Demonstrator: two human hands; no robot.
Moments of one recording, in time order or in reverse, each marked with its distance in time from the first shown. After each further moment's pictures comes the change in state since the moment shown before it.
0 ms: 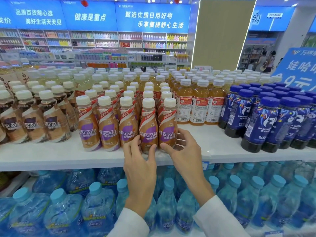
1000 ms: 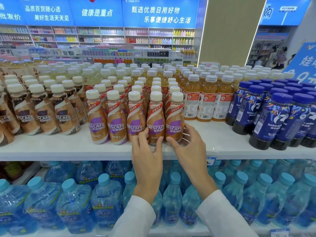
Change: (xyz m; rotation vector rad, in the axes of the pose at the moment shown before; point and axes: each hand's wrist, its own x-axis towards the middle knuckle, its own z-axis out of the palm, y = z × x) left_hand 0.006 -0.005 0.005 0.017 -0.007 0.010; right_hand -0.001 0.005 0.010 -0.097 0.053 -0.016
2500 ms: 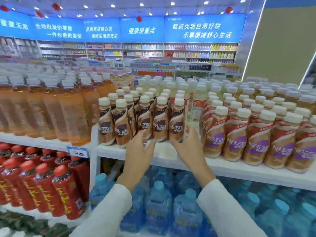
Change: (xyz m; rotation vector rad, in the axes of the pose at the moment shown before) left_hand 0.182 -0.173 -0.290 0.095 -0.157 -0.086; right_hand -0.049 -0.169 0.289 0.039 -0.286 -0.022
